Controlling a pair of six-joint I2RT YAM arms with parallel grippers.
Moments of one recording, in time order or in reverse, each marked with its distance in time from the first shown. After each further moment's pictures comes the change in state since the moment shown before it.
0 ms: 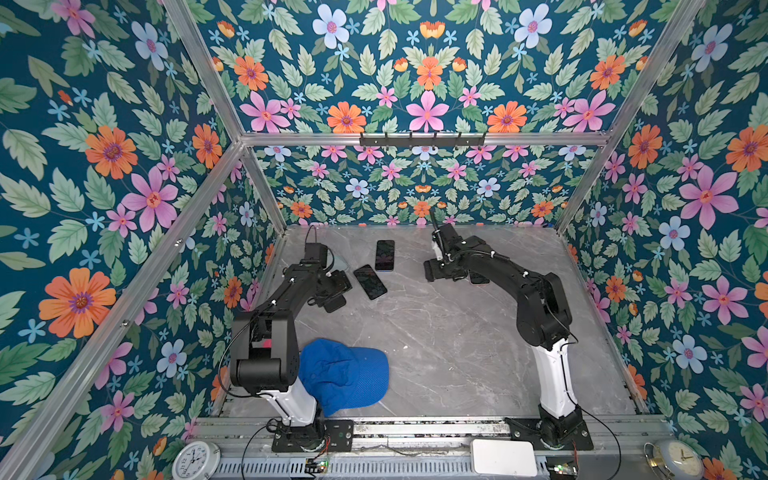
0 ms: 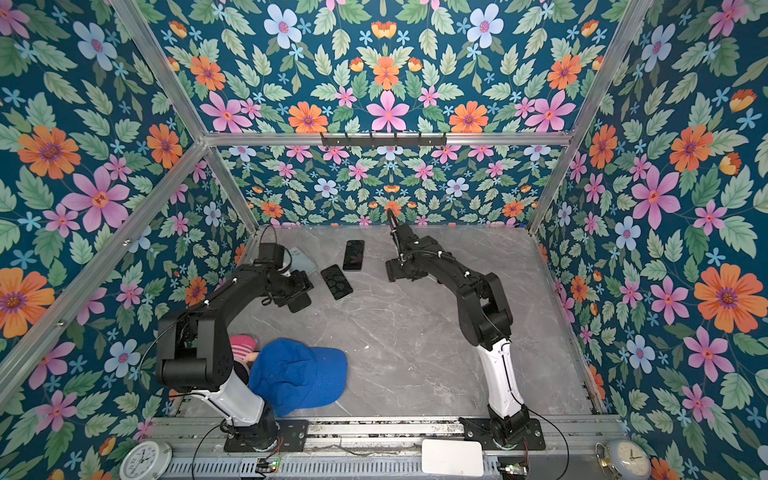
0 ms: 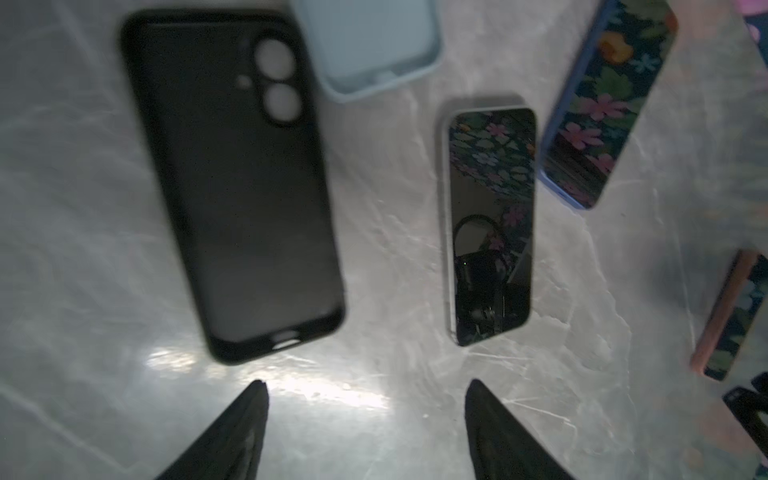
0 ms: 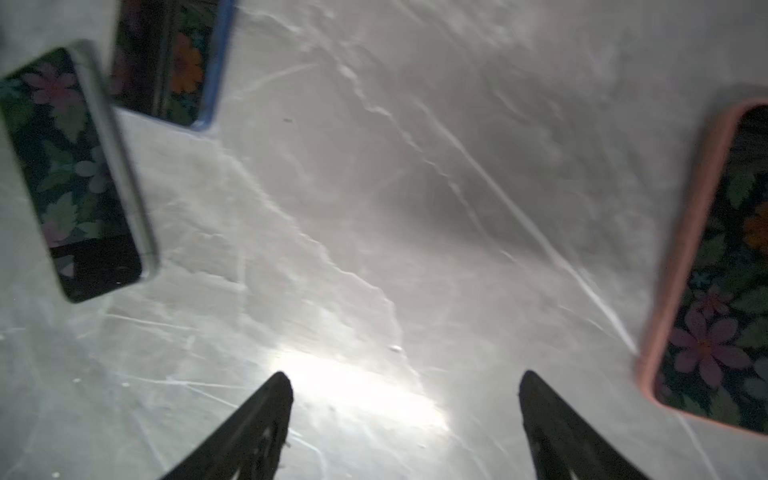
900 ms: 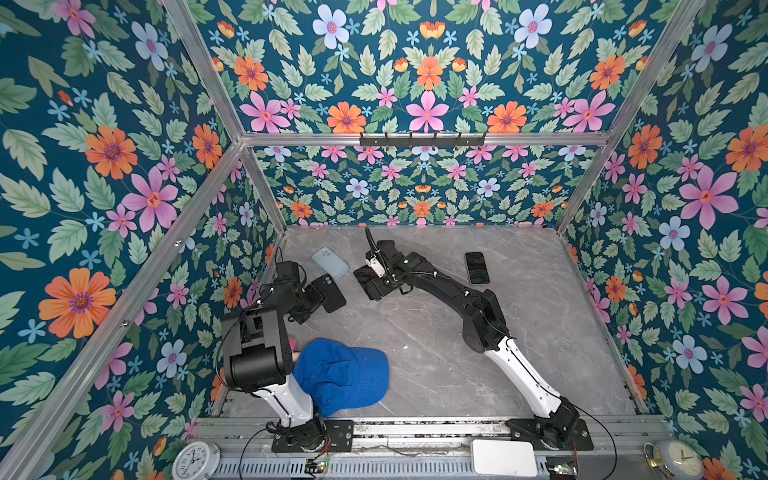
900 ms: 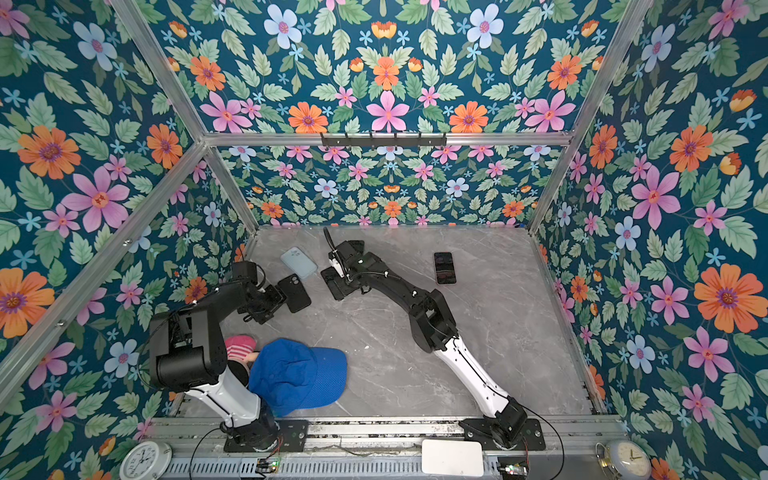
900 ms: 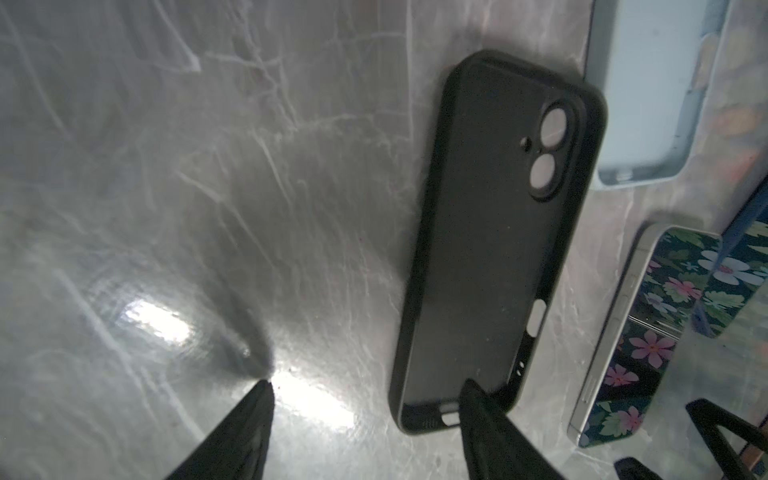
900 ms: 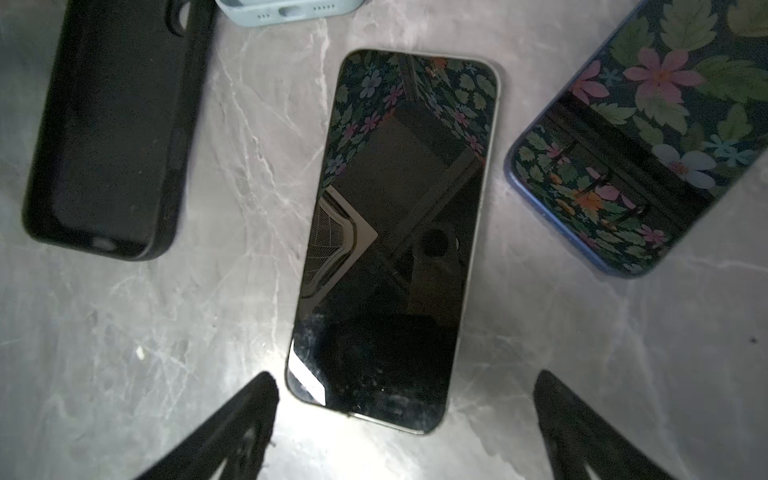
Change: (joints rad) left arm 0.206 0.054 -0.127 0.127 0.032 -0.052; right arm 0.249 0.472 0.626 -0.069 -0.037 -0.212
